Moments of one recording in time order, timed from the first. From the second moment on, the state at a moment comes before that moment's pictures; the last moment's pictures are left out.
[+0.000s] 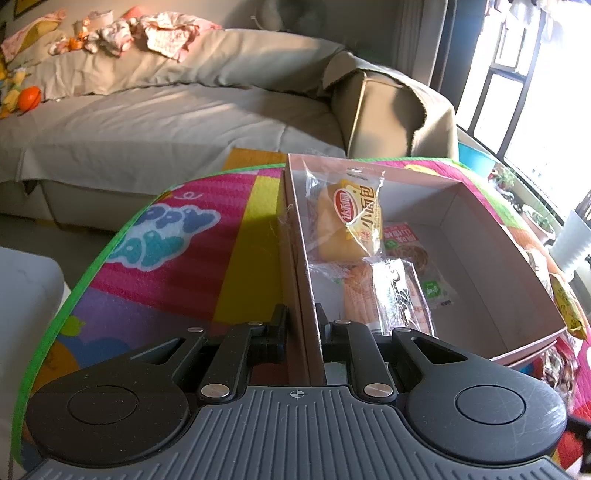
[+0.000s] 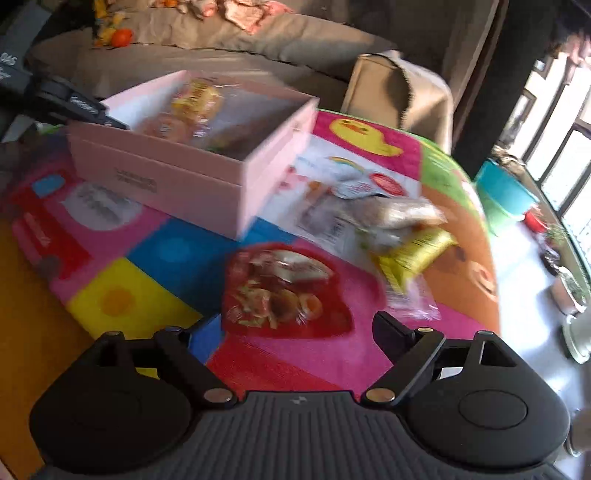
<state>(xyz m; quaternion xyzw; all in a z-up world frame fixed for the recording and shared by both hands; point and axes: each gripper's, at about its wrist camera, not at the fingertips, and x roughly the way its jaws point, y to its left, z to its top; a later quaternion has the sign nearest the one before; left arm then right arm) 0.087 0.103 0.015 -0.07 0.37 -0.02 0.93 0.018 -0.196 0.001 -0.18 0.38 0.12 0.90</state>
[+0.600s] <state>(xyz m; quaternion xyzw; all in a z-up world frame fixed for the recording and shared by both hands) 0.087 0.103 0.015 -0.07 0.37 -0.02 0.93 0.056 -0.206 -0.006 -0.05 0.39 0.11 0.91</state>
